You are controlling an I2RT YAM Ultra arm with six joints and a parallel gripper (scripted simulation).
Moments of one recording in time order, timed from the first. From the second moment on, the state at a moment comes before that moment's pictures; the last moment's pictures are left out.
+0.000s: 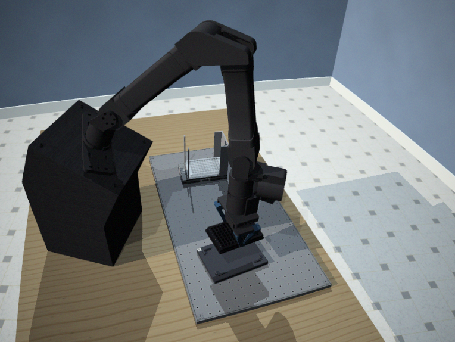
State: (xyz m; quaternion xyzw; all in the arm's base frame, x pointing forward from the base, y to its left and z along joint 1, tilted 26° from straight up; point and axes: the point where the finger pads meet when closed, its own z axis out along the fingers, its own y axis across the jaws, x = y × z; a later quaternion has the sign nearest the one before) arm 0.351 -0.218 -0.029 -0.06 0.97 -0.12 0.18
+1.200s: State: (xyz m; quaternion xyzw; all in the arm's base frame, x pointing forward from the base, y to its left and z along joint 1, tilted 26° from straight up) arm 0.373 -0.229 -0.077 -0.06 0.97 -0.12 0.18
